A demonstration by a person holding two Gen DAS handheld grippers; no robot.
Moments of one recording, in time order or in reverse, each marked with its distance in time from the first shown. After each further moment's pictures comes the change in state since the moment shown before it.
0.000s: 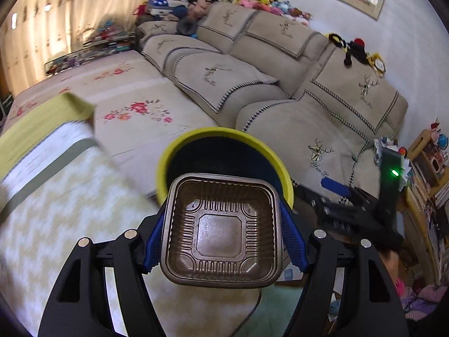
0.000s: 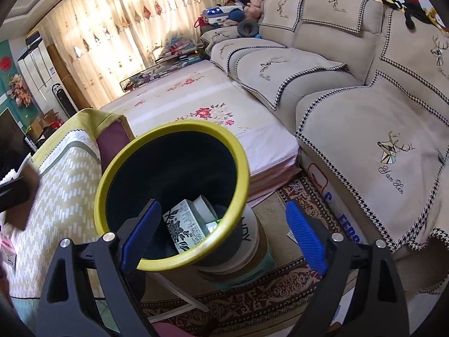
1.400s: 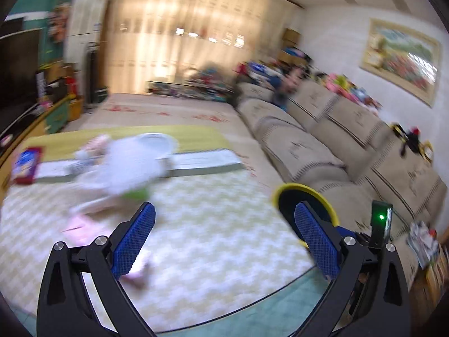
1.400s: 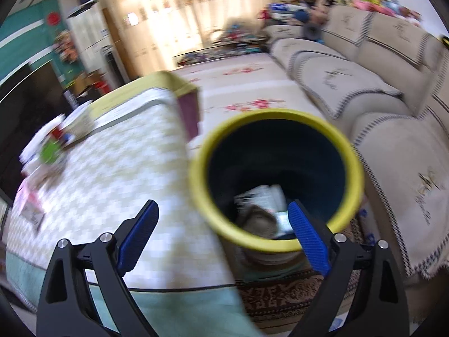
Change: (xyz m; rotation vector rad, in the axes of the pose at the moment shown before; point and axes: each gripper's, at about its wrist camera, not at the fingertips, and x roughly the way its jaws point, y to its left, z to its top) left arm -0.248 0.091 -0.130 -0.356 -0.397 0.377; right arm -0.018 0.135 -0.031 -0.256 0.061 0.203
